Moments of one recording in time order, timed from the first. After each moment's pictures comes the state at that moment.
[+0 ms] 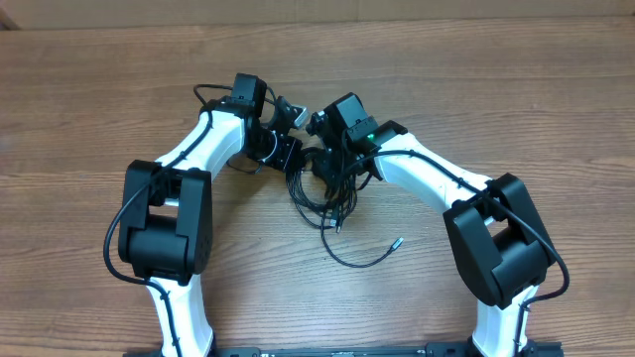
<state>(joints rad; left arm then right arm) -0.21 2.09 1.43 -0.71 0.59 0.22 0.56 2.02 1.39 -0.51 -0.28 0.01</state>
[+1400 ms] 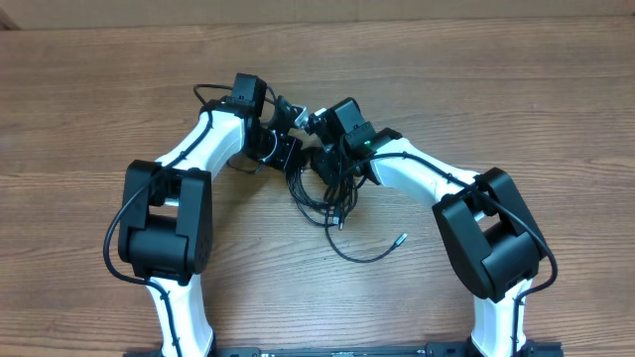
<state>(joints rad) -0.21 2.09 1.43 -0.71 0.59 0.22 0.56 2.06 1.35 -0.35 -0.17 -0.01</state>
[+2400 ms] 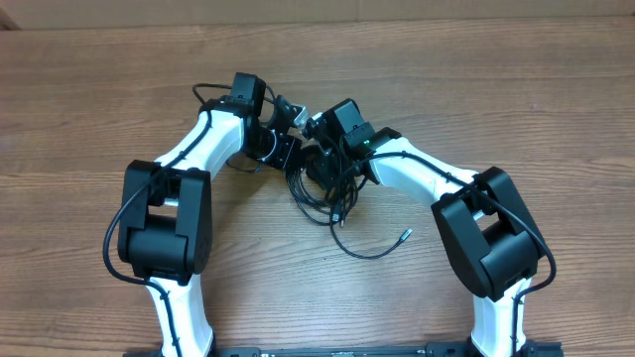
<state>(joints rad) -0.20 2.09 1.44 -0.71 0.59 0.22 0.56 2.07 1.36 -0.40 -0.21 -0.07</state>
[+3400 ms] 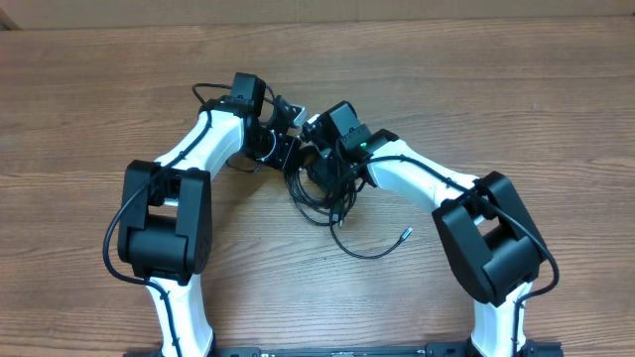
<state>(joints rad) -0.20 2.09 1.44 -0.71 0.56 0.22 0.58 2.05 1.35 -0.42 -0.15 -0.11</state>
